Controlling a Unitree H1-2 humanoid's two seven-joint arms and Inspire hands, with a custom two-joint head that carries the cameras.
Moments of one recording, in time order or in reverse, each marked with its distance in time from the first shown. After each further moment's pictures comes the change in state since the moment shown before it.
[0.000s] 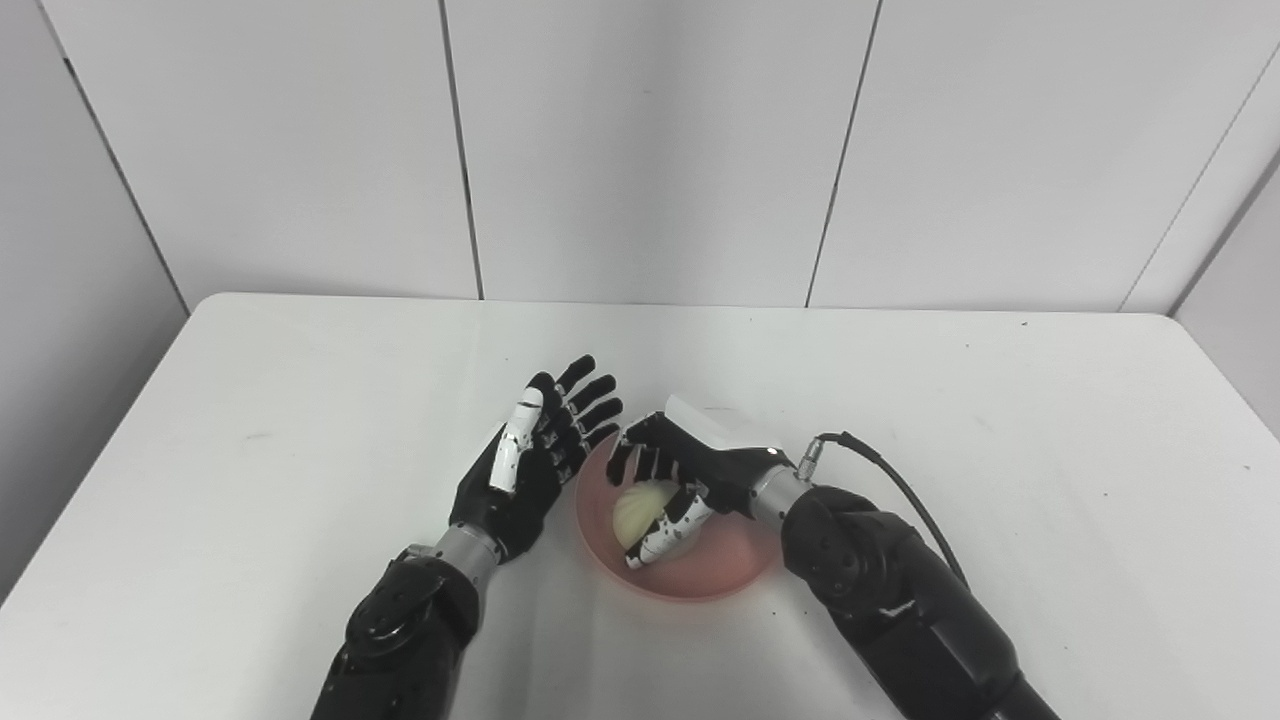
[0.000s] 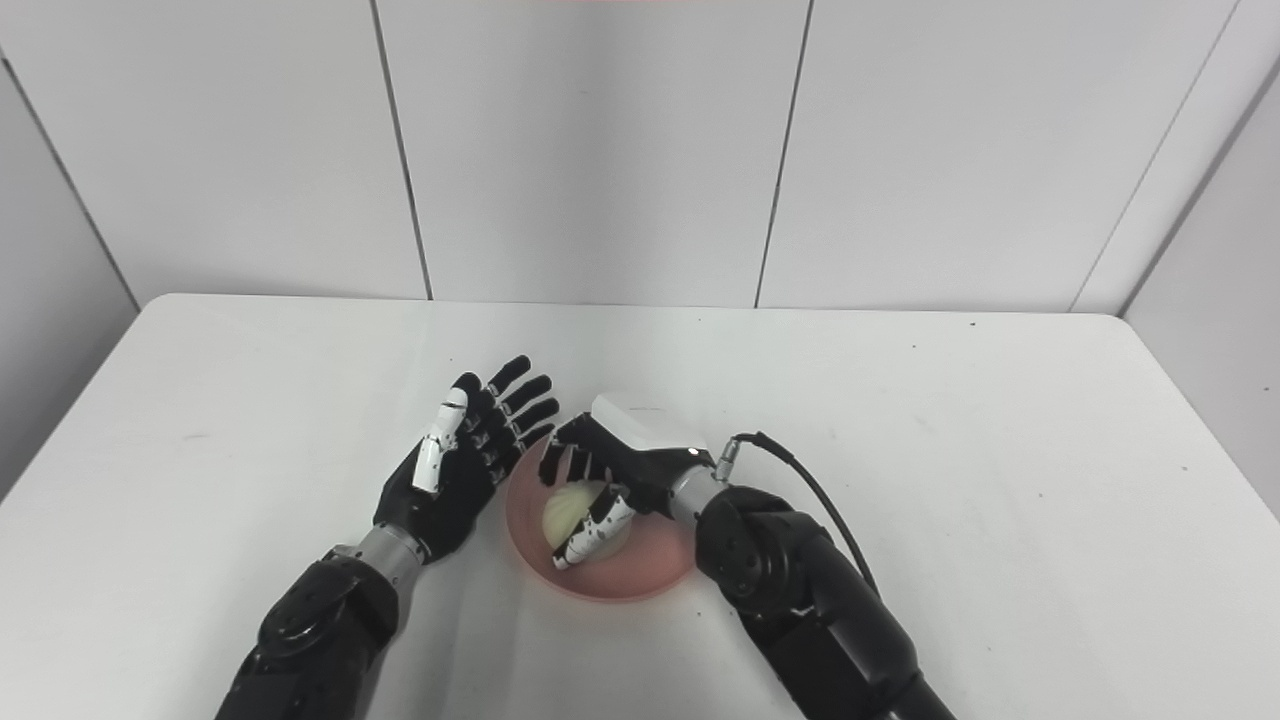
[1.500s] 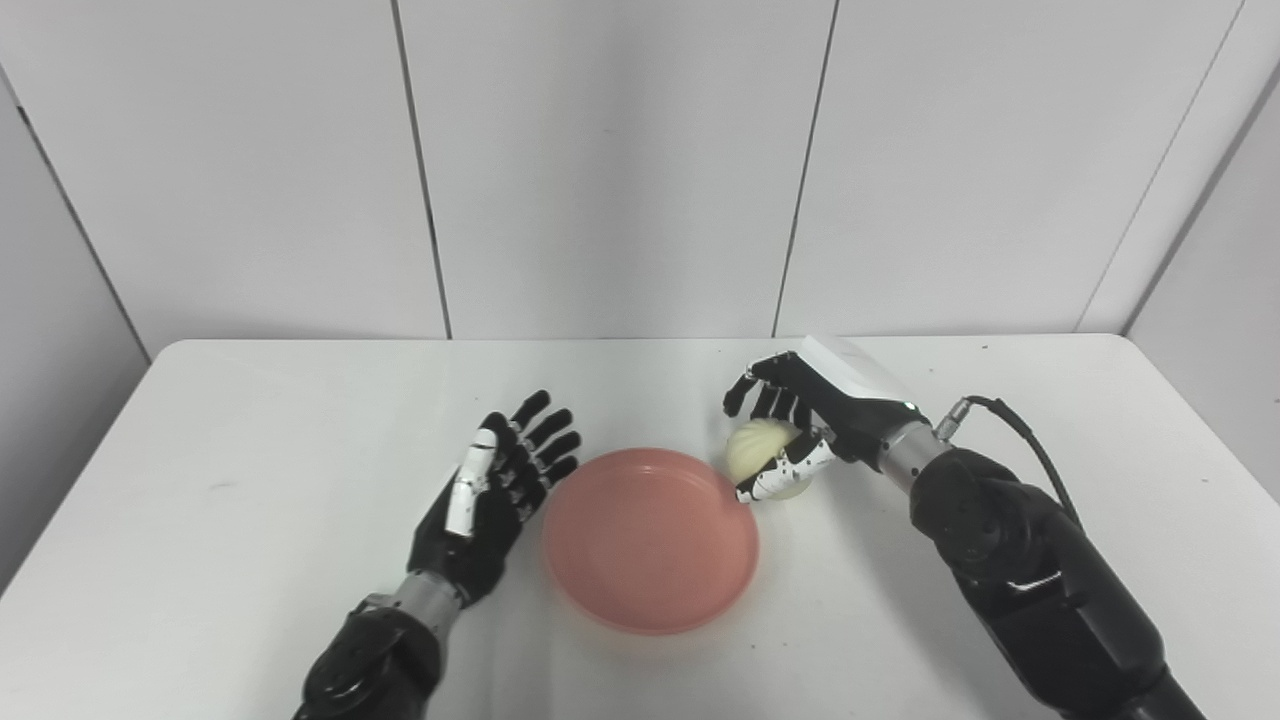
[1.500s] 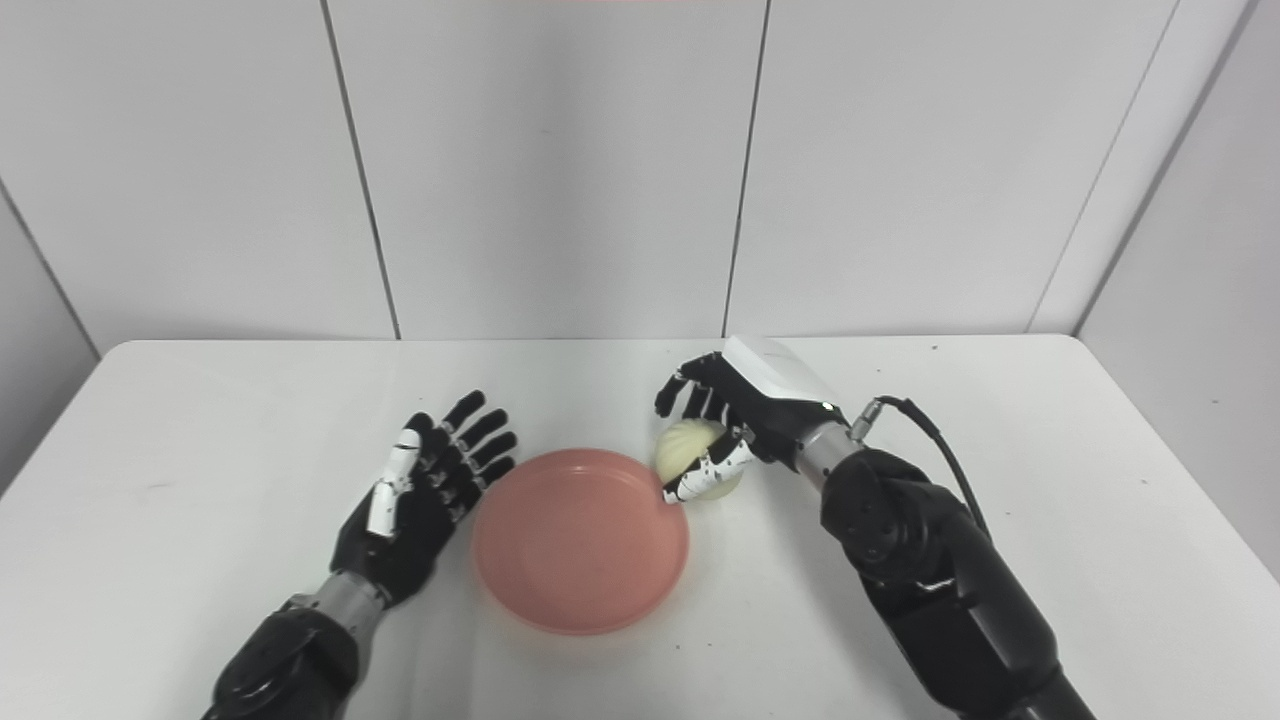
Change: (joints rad) left arm 0.002 0.013 0.007 0.027 -0.022 -0.048 -0.027; right arm -0.015 -0.207 -0.174 -0.173 0.095 0.078 0.004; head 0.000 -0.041
